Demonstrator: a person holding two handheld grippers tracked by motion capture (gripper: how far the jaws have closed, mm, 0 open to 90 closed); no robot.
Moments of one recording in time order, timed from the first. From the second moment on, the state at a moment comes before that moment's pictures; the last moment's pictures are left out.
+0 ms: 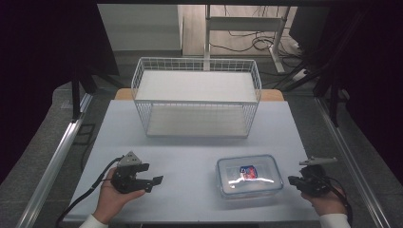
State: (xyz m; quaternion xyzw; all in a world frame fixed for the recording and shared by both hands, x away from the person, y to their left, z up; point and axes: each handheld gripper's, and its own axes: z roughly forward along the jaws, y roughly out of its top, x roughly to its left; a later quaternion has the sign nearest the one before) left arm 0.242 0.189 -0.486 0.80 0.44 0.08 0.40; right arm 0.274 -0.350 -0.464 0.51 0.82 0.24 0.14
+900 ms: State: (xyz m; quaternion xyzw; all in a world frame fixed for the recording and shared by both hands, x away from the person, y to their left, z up) left arm 0.243 0.191 -0.486 0.80 0.44 0.08 0.40; right arm 0.270 -0.307 -0.472 0.46 0.85 0.24 0.10
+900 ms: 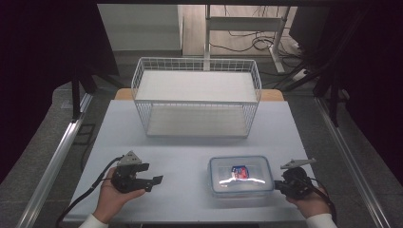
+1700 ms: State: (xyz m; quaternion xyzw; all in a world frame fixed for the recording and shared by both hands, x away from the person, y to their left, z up) left arm 0.246 0.202 -0.487 0.79 0.46 0.08 0.41; right arm 0.291 -0.252 -0.476 0.42 0.87 0.26 0.10
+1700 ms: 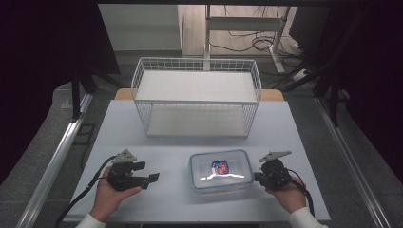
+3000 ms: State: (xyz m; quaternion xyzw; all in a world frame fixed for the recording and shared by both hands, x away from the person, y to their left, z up) left arm 0.246 0.205 -0.487 0.78 0.46 0.08 0.41; right arm 0.290 -0.229 -0.463 0.39 0.86 0.31 0.12
